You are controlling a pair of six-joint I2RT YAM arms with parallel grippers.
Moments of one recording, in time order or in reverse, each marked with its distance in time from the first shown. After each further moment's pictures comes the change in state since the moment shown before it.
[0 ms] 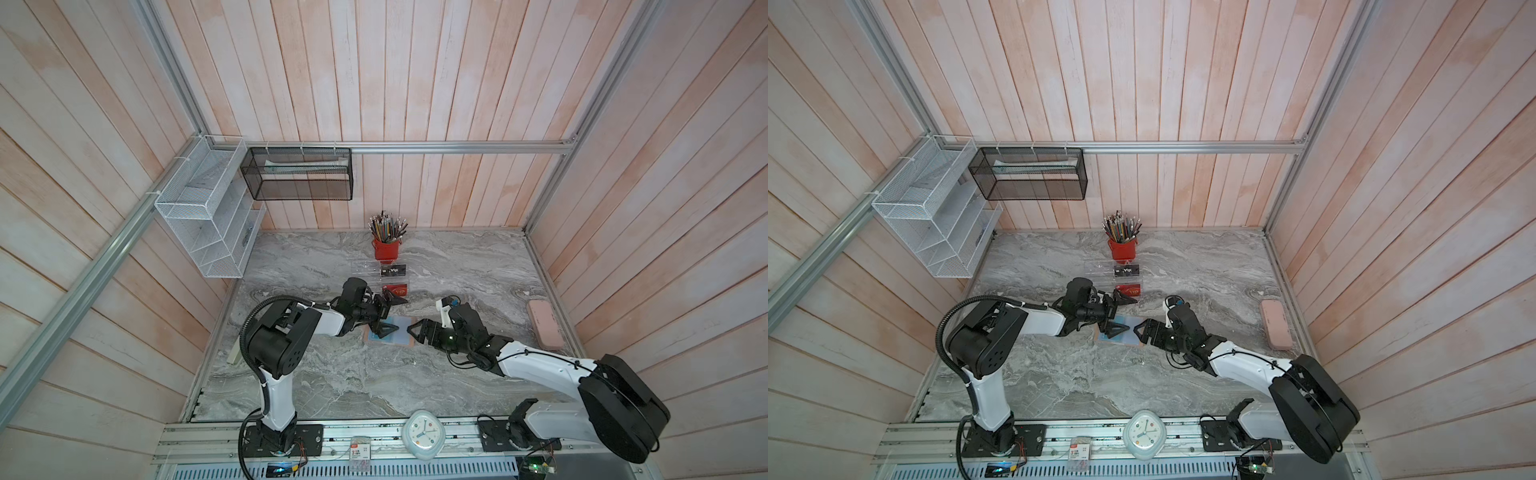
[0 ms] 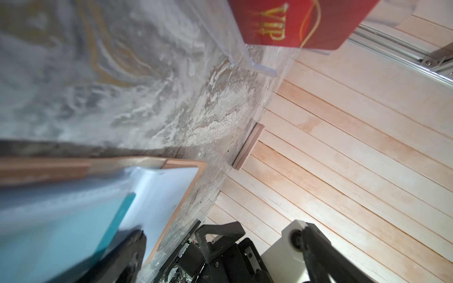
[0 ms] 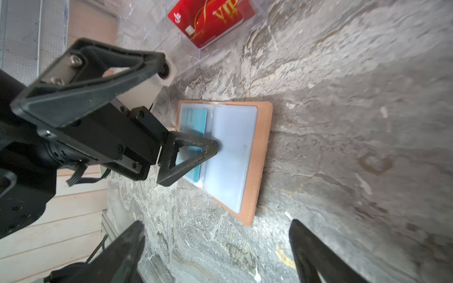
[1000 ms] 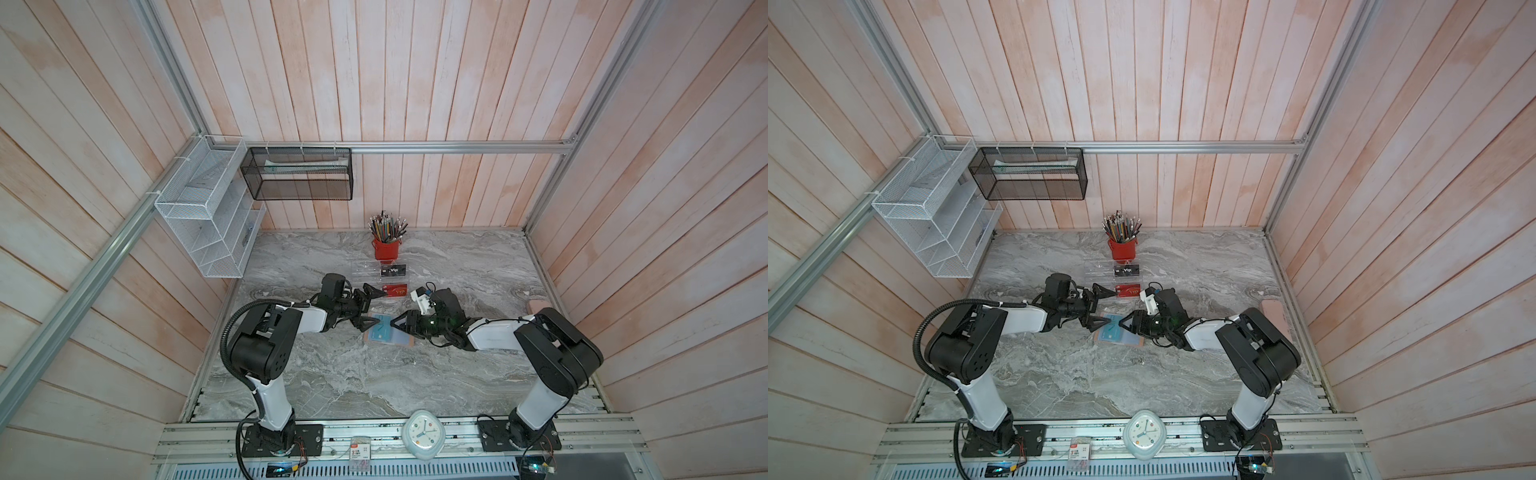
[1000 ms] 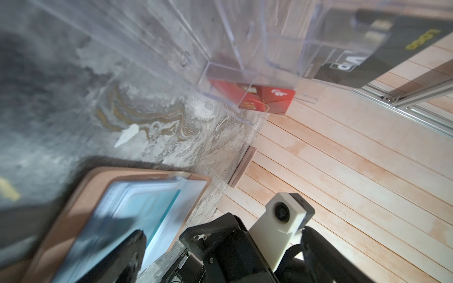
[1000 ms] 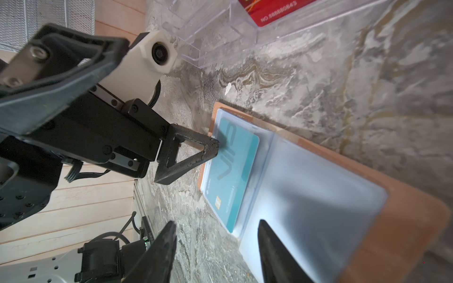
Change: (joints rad) left arm 0.150 -0.093 -0.045 -0.124 0.012 0.106; right arm -0.042 0.418 0.201 0.258 -0.294 -0.029
